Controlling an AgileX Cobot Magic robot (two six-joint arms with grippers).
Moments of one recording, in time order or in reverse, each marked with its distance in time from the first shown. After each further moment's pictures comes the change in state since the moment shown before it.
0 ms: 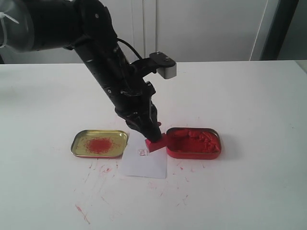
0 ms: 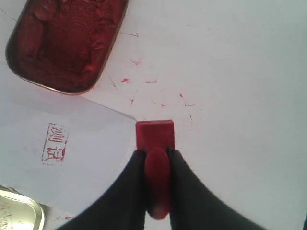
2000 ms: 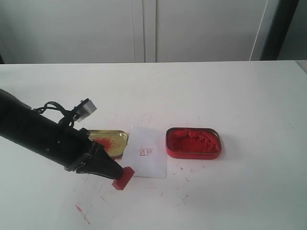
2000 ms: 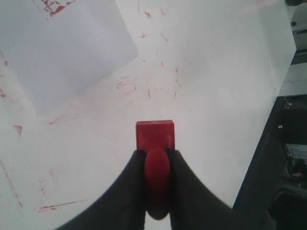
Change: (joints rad) left arm 0.337 -0.122 0.745 -0.738 -0.178 0.348; right arm 0.000 0.000 0.000 0.000 0.000 0.000
